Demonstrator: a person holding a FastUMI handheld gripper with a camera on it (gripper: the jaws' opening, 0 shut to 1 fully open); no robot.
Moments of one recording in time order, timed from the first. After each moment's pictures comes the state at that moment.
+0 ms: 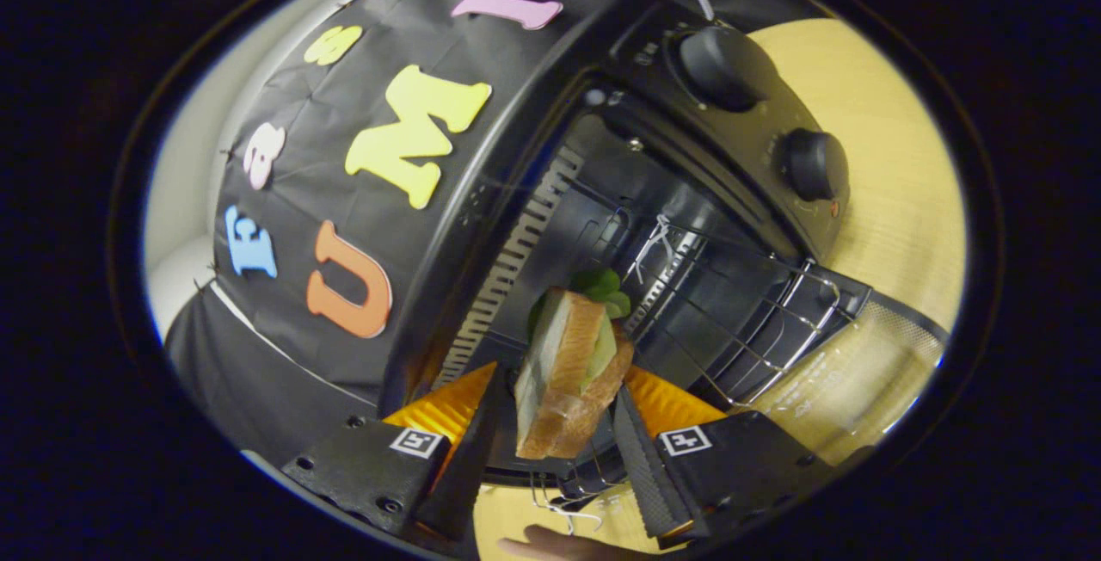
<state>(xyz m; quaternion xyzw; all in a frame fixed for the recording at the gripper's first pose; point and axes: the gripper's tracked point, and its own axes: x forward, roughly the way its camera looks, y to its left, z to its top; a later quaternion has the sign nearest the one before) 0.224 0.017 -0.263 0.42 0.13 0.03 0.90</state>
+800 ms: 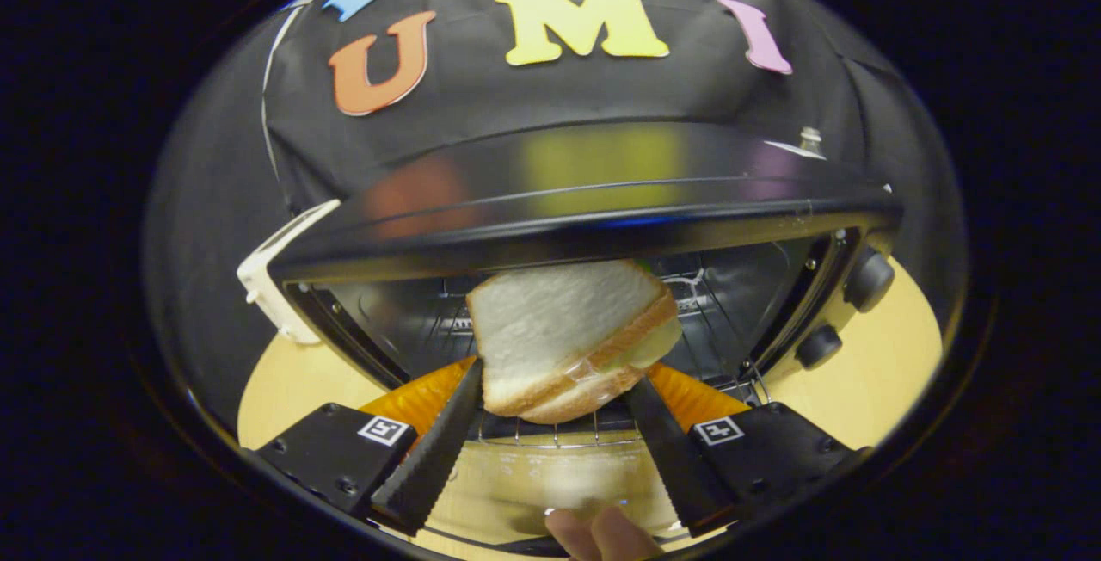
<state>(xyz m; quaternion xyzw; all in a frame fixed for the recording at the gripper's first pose) 0.196 0.015 -0.291 -0.01 0.24 0.01 0.97</state>
